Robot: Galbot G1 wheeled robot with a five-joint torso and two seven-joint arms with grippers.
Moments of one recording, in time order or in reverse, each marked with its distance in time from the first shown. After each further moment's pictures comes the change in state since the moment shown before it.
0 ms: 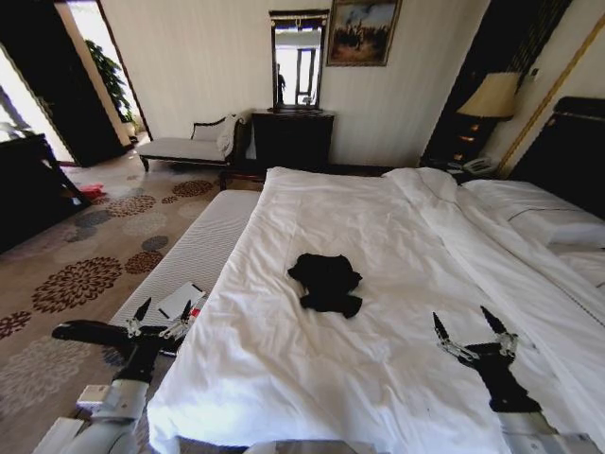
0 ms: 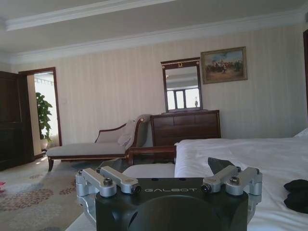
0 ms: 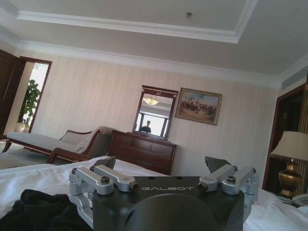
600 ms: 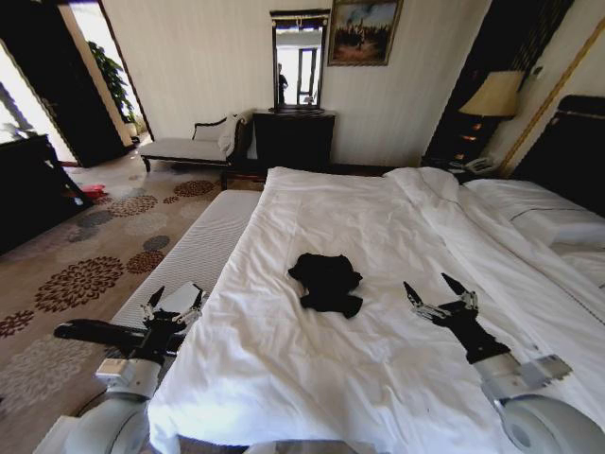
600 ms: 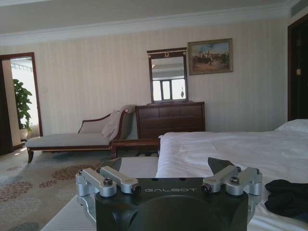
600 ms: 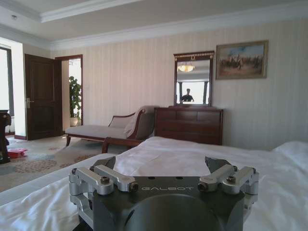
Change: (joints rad) left arm -0.157 0.148 0.114 -0.025 -0.069 0.192 -0.102; right arm 0.079 -0.425 -0.096 0.088 0.365 -0.381 0.184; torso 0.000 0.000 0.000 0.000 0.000
